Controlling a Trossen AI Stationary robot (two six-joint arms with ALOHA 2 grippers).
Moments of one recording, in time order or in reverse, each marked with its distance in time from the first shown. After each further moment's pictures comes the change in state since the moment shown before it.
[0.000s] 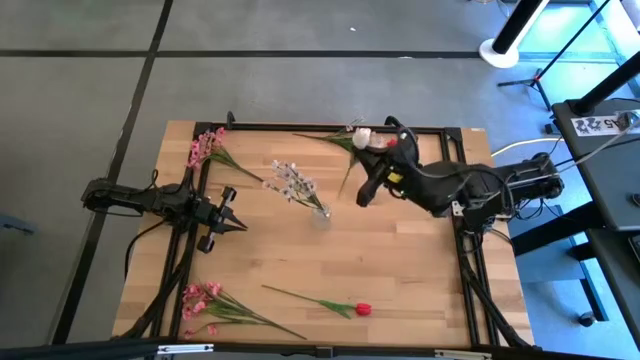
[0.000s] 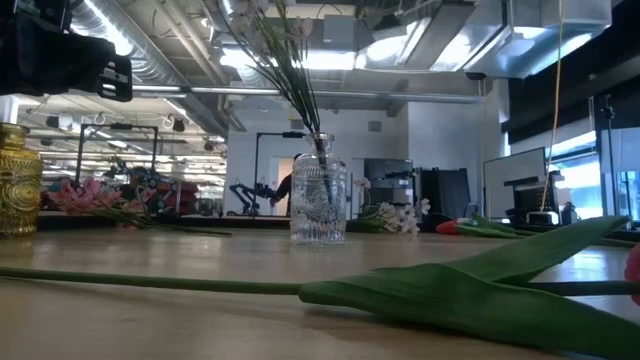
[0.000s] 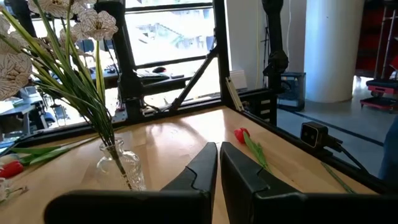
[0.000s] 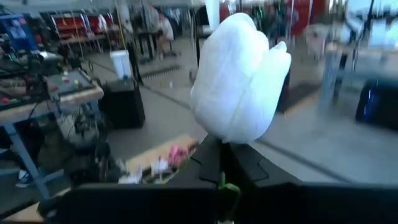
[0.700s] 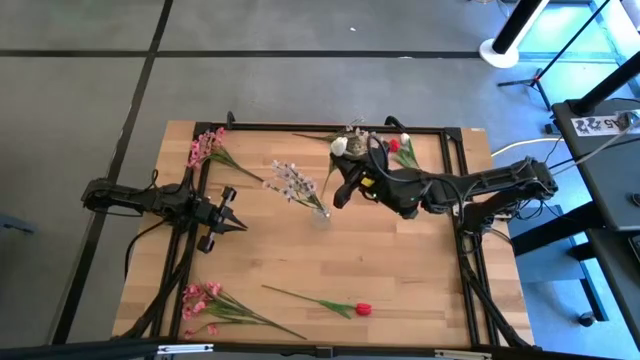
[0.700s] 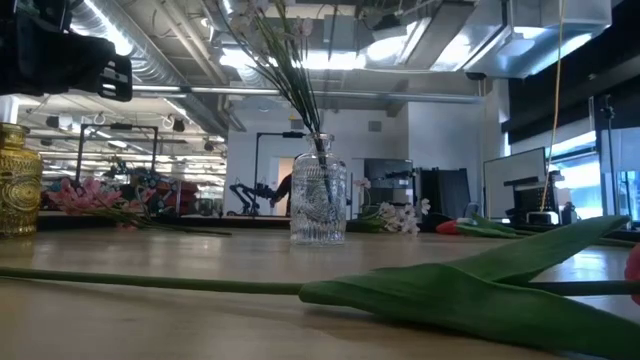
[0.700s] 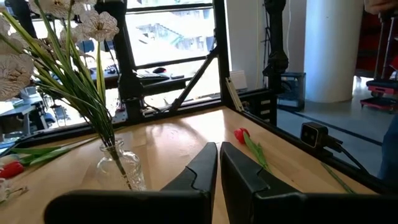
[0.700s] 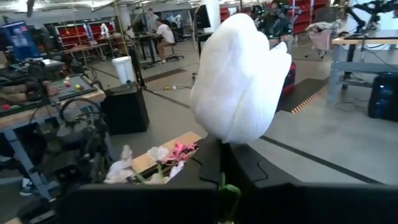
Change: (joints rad) left arm 0.000 0.000 0.000 0.006 0.000 -0.001; right arm -0.093 0.050 -0.233 0.297 -0.092 0.049
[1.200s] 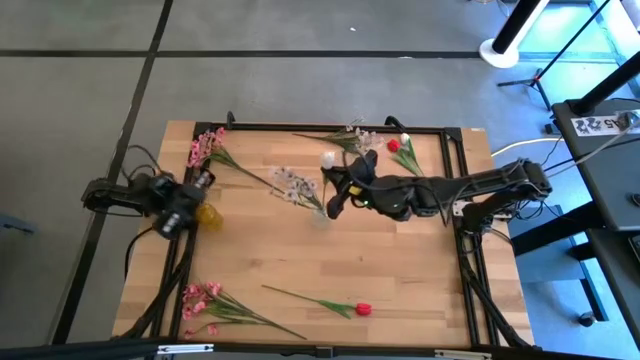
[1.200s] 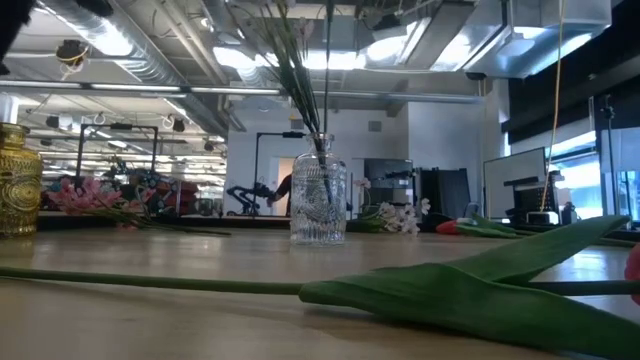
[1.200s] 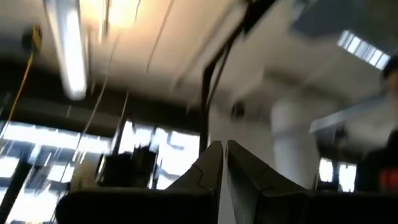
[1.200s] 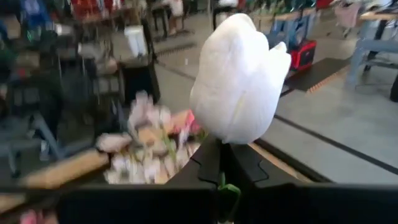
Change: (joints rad) left arm 0.000 0.000 0.000 0.833 -0.002 -0.351; right arm 0.000 0.054 0.000 -0.110 -0.099 0.073
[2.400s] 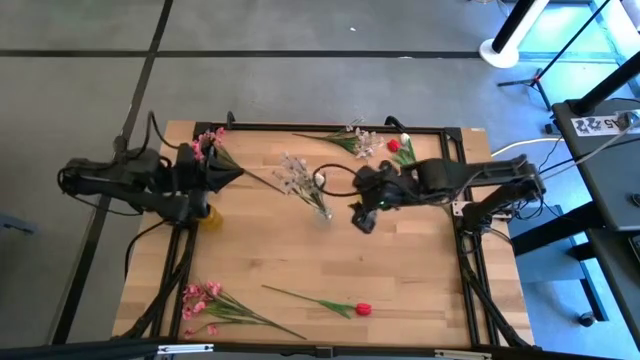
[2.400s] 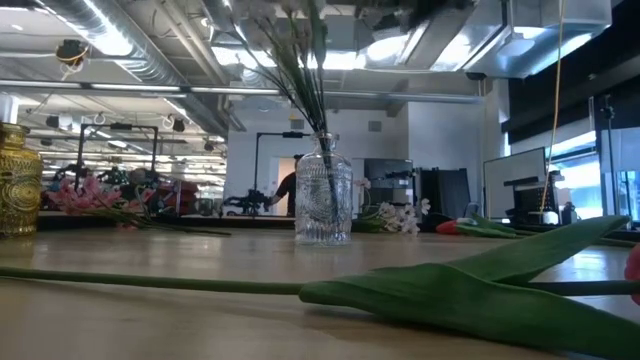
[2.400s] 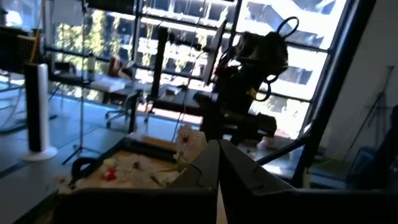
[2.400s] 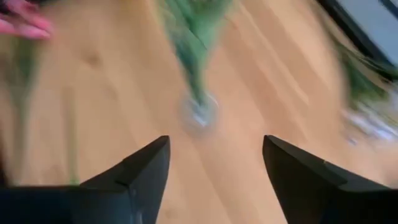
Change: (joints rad) left arm 0.000 0.517 0.766 -1.042 -0.465 0.057; right arm -0.050 0.046 0.337 -1.117 -0.421 0.300
